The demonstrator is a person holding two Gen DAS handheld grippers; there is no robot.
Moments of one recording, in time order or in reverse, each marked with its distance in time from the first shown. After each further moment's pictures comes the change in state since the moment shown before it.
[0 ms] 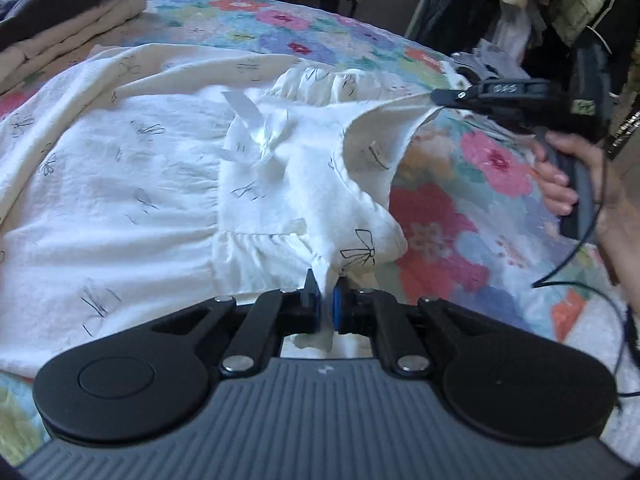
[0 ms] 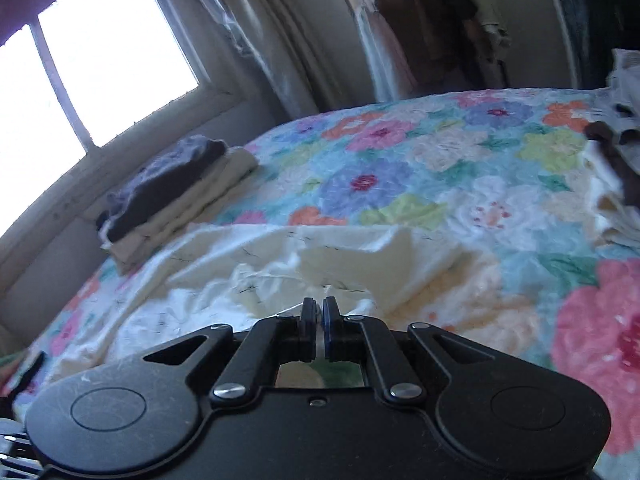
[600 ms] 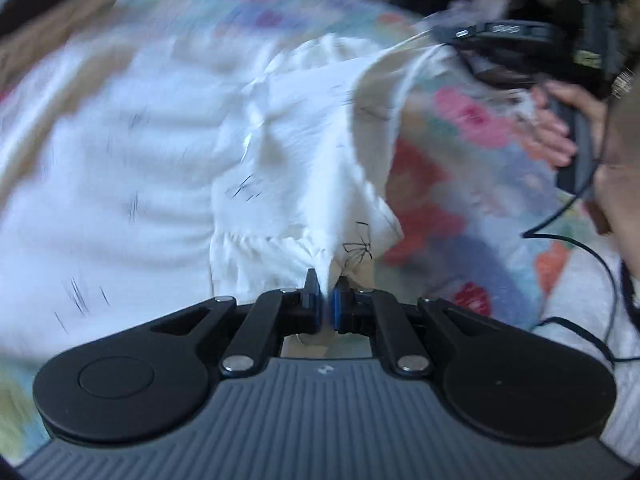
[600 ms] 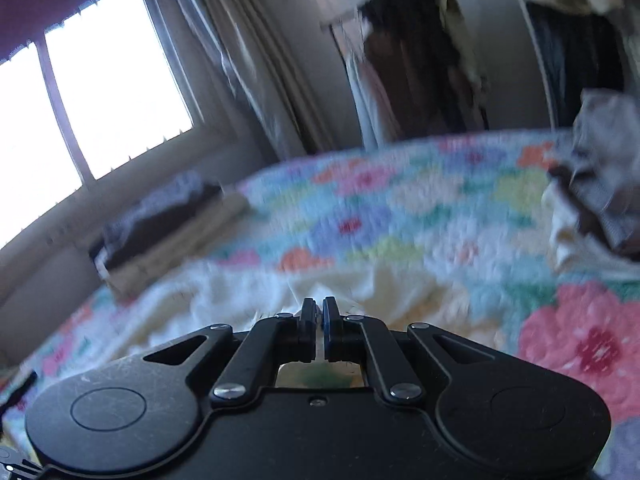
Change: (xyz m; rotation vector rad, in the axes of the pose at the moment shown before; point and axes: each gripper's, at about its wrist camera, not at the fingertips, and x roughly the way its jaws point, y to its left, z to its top) left arm -0.014 -0.022 -0.010 0.092 0.068 -0.054; right arm -0.057 0.011 -0.008 -0.003 -0.175 -0.016
